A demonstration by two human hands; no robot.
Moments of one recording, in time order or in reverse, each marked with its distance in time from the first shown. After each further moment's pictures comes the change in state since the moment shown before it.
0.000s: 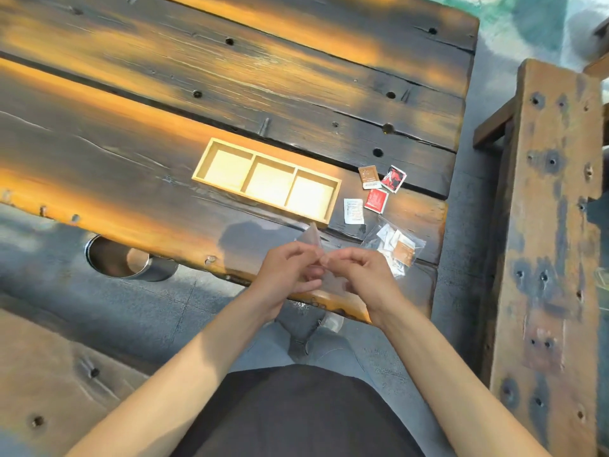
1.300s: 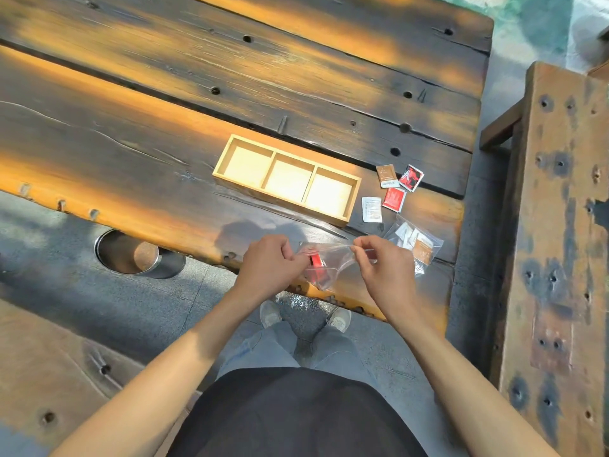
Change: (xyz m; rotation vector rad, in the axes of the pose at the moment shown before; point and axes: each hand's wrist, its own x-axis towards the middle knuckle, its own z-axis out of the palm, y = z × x) left_hand 0.001 0.005 -0.068 0.862 0.280 0.283; right_hand 0.014 0.020 0.017 -0.851 0.380 -0.631
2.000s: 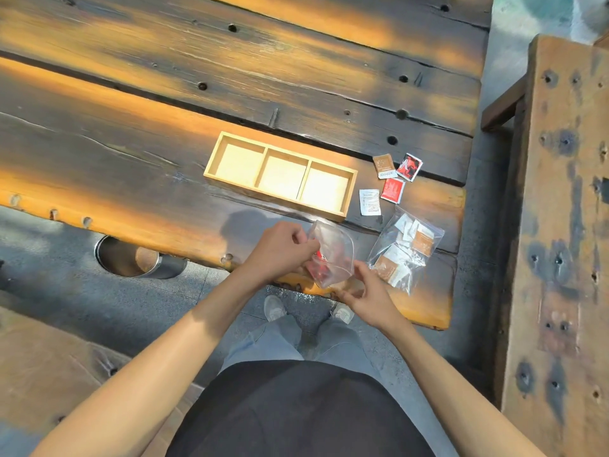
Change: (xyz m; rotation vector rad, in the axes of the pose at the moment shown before) left_hand 0.029 0.026 0.001 -0.107 -0.245 -0.017; right_hand -0.038 0.066 0.060 0.441 -0.487 0.355
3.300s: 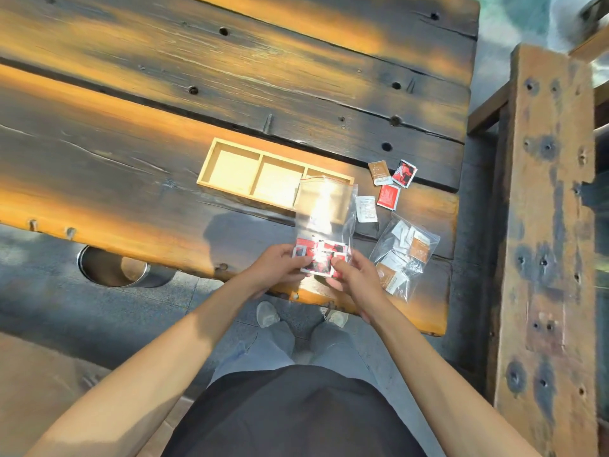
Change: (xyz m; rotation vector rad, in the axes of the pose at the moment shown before) left_hand 0.063 -0.083 0.029 -0.562 -0.312 -0.140; right_hand 0.038 -0.043 0.013 0.648 0.163 0.275
